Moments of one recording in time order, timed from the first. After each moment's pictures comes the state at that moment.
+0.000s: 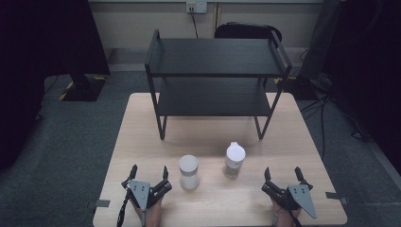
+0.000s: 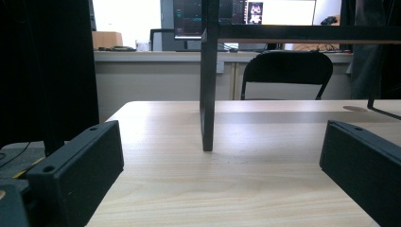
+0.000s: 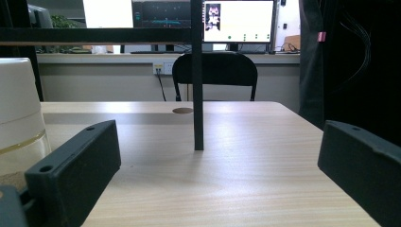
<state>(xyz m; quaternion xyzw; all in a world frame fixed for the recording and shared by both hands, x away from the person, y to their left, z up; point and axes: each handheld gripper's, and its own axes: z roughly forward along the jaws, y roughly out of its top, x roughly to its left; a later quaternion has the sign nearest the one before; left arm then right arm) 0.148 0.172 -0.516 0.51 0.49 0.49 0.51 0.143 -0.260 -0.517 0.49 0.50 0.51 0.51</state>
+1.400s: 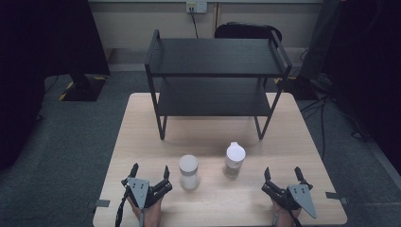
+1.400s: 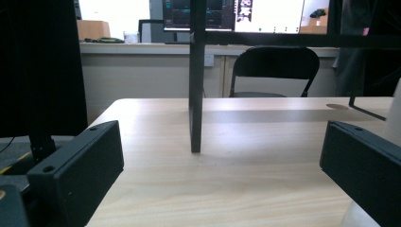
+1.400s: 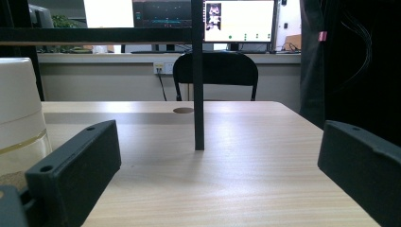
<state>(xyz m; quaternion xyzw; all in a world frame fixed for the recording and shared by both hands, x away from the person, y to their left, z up) 0.144 0.178 -0.486 0.53 0.48 0.47 0.52 0.144 -0.260 -0.516 0.49 0.50 0.51 0.51</state>
